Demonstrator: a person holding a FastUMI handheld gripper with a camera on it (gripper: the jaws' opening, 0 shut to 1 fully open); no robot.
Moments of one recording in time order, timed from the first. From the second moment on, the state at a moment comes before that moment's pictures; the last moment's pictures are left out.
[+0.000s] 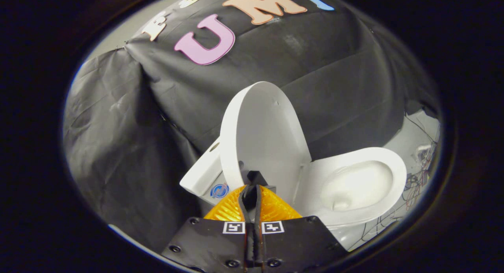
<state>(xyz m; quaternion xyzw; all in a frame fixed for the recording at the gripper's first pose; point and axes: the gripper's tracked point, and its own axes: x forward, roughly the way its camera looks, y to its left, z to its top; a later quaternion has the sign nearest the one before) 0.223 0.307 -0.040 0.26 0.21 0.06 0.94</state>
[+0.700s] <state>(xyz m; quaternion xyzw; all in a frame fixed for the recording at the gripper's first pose) 0.258 0.322 -0.037 0.26 0.19 0.07 0.95</state>
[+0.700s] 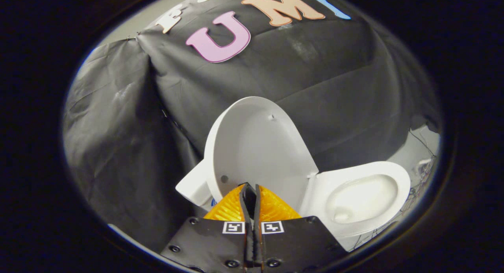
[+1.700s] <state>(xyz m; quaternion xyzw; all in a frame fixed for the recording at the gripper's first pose) 0.267 0.368 -0.043 0.23 0.20 0.09 0.95</state>
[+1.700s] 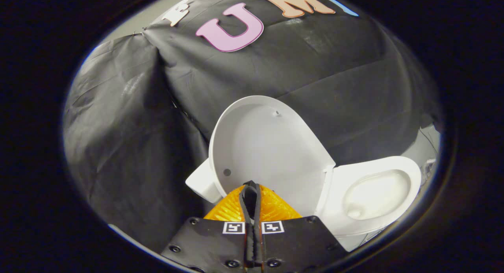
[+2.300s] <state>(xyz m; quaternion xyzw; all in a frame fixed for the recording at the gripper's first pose) 0.268 0.390 -0.047 0.06 0.19 -0.05 0.98</state>
